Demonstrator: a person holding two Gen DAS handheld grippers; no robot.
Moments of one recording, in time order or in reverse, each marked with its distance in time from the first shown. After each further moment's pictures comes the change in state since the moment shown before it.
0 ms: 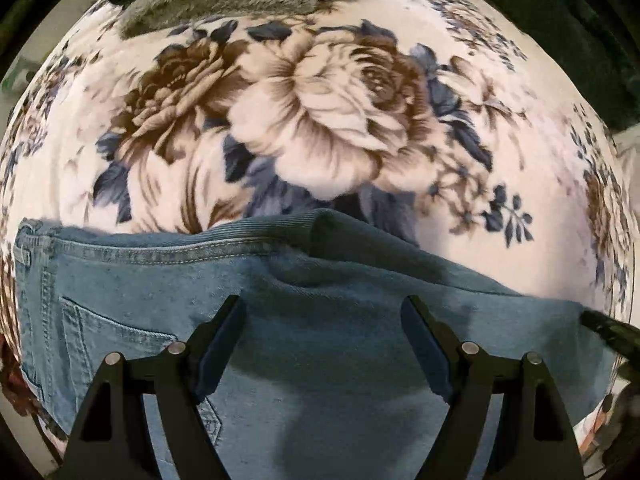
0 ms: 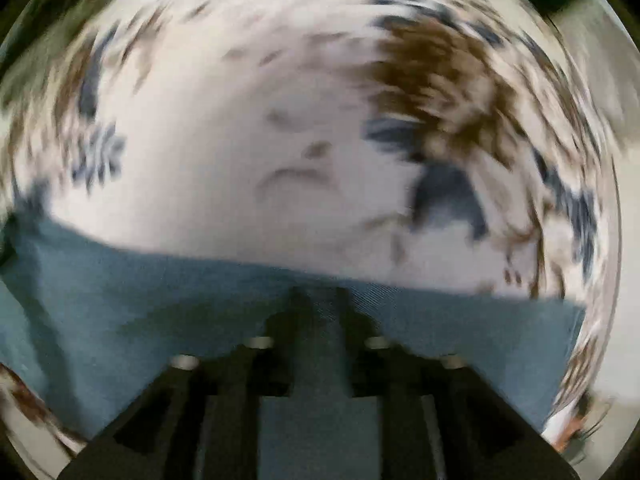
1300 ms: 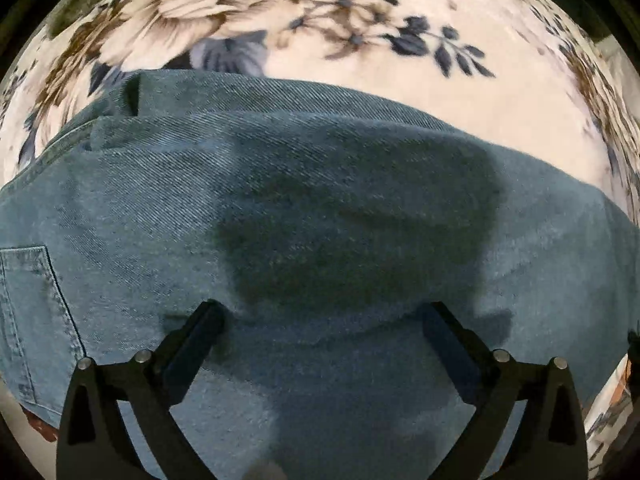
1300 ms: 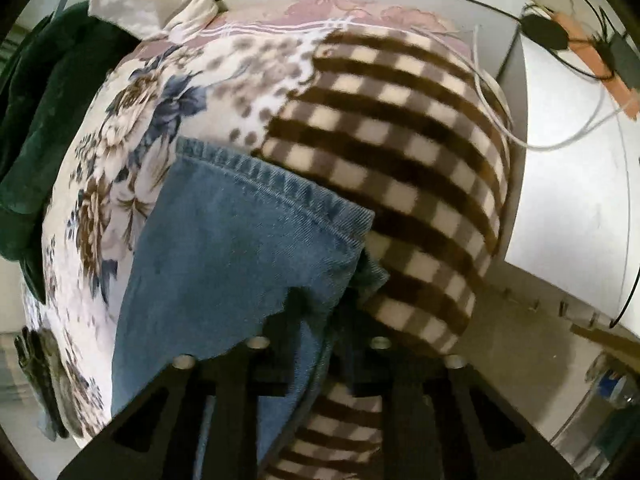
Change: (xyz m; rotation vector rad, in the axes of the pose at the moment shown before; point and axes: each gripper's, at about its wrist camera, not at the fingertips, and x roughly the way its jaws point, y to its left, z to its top) left arm 0.068 -0.121 -0.074 0.140 0.118 0.014; right arm 0.003 -0.242 -0.209 1.058 -0.232 0.133
